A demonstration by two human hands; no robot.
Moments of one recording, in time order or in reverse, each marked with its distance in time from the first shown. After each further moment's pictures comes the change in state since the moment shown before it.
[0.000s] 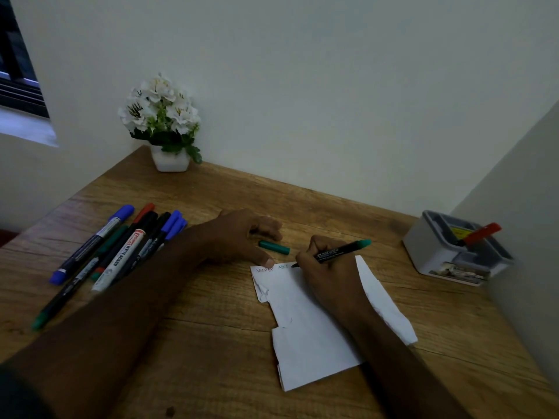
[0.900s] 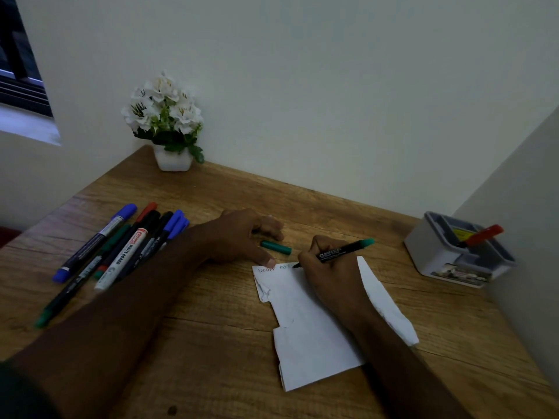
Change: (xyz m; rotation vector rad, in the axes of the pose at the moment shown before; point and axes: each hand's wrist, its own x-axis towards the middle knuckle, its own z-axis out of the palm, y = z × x) left_hand 0.002 -0.006 0.003 -0.032 0.004 0.028; right_hand 0.000 -0.001 0.000 0.016 0.005 0.006
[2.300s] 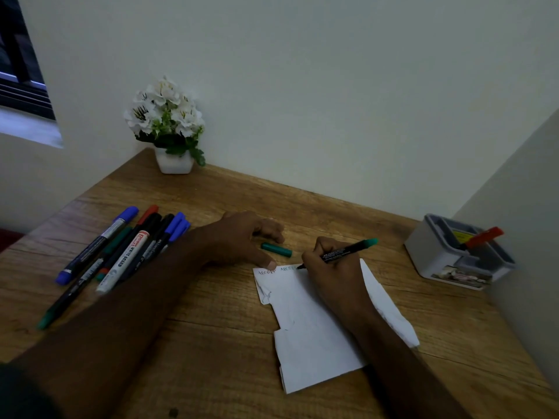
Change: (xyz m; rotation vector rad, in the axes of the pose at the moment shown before) left_hand -0.004 0.010 -0.003 0.032 -0.005 -0.036; right_hand 0.002 0.001 -0.001 0.032 0.032 0.001
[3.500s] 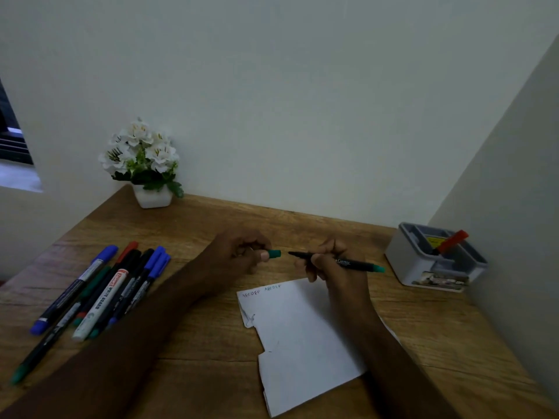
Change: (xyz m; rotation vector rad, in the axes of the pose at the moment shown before) left_hand 0.000 0.023 0.012 -0.331 0.370 0.228; right_hand 0.005 -0.008 -0.032 0.501 0.047 -0.085
